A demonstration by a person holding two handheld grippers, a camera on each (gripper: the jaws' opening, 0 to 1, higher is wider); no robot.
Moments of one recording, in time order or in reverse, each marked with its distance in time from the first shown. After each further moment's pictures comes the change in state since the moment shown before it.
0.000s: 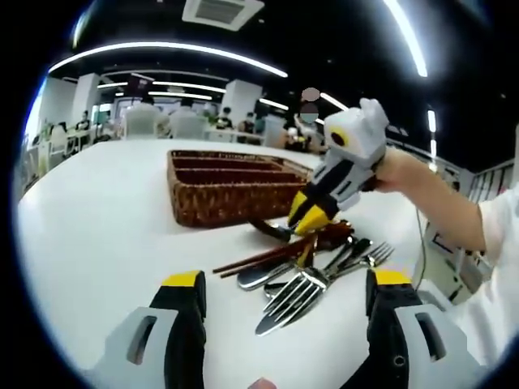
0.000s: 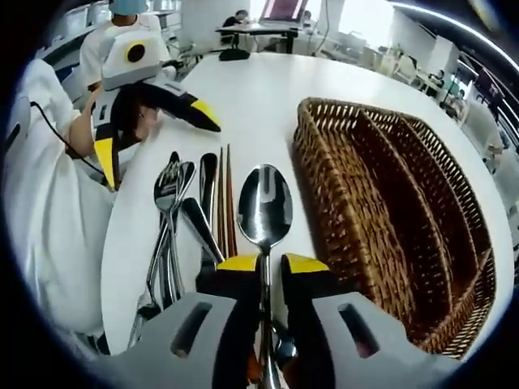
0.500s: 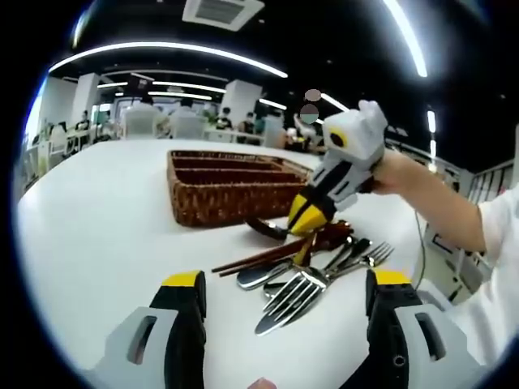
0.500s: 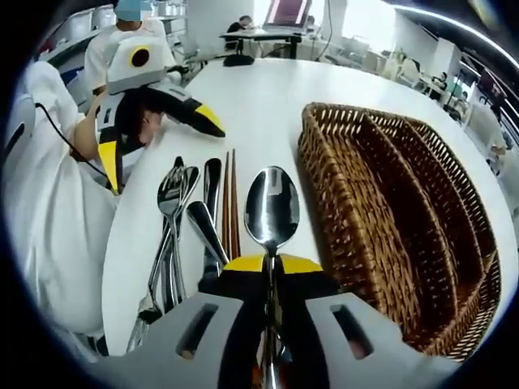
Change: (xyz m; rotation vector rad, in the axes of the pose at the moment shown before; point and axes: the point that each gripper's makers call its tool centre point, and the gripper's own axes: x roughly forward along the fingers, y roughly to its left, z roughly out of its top) left arm 0.001 0.001 0.001 -0.001 -0.001 -0.002; right arm 0.003 0.003 -0.001 -0.006 -0.034 0.011
